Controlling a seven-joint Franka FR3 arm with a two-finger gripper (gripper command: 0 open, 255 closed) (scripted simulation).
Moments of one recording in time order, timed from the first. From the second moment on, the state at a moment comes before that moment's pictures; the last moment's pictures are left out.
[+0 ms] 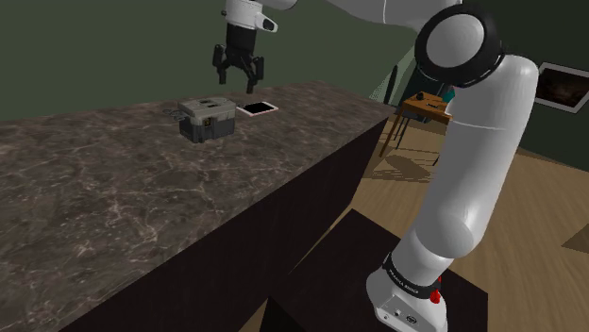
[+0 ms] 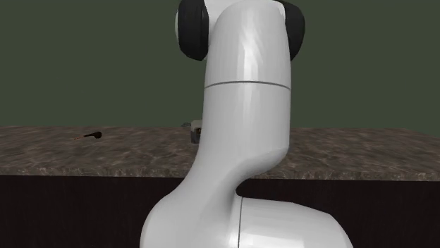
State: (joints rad) arm -0.10 0.26 0.24 -1.41 -0.01 1.67 1.41
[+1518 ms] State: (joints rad) arm -0.09 0.42 0.20 -1.29 -0.03 1.71 1.58
